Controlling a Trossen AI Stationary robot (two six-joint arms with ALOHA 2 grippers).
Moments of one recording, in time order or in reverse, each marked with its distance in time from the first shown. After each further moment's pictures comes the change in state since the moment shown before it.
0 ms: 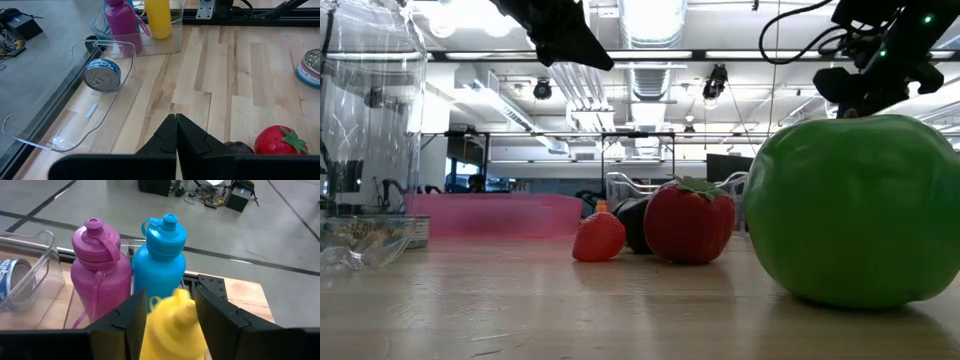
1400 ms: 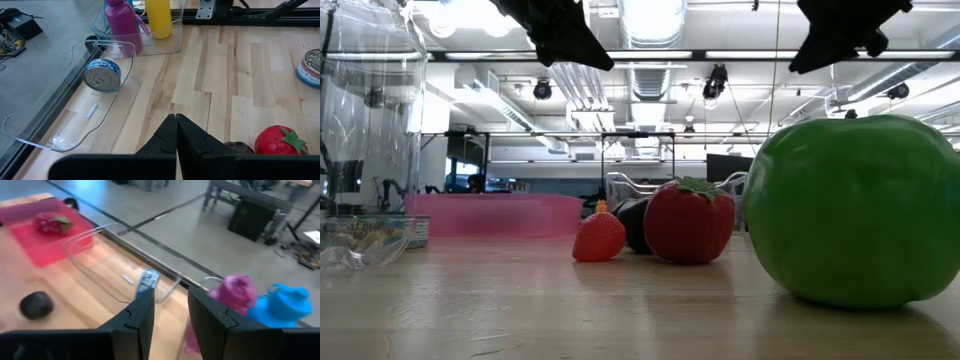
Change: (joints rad) left arm 0.000 0.000 0.000 0.000 0.000 0.000; right arm 0.422 0.118 0.161 0.198 -0.023 -0.238
